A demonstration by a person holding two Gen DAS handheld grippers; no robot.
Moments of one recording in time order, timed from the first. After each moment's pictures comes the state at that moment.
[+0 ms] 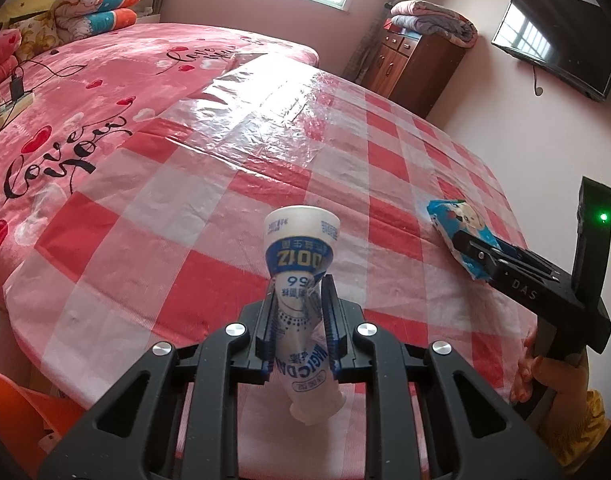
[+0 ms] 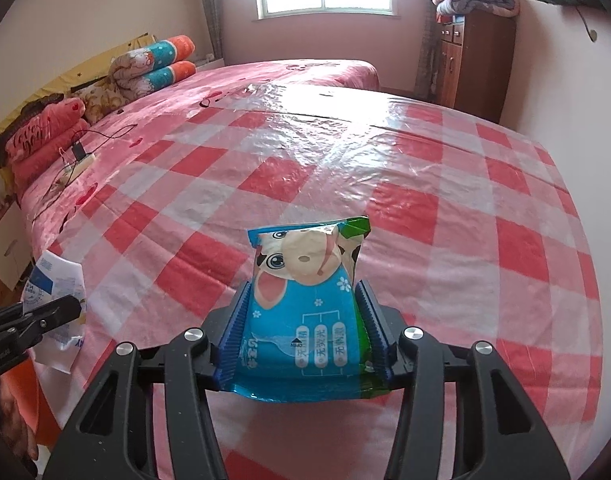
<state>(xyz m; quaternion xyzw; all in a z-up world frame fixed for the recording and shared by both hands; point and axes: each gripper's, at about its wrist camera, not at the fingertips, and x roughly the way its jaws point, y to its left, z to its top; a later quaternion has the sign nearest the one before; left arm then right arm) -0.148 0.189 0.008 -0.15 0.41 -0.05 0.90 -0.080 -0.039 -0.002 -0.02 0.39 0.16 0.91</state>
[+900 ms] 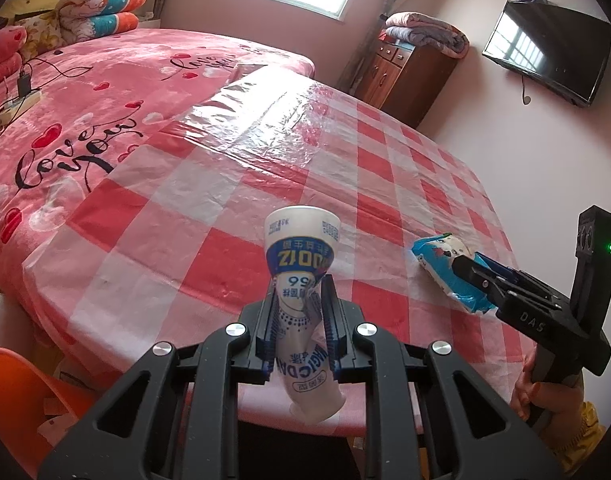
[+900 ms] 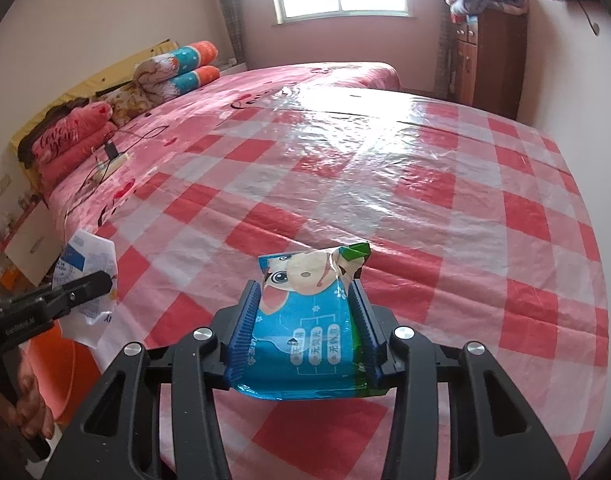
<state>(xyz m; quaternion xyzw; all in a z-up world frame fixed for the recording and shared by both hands) -0.188 0.200 0.022 -0.16 0.40 -0.06 0.90 -0.136 -0.030 0.011 -0.01 0.39 0.20 0.90</state>
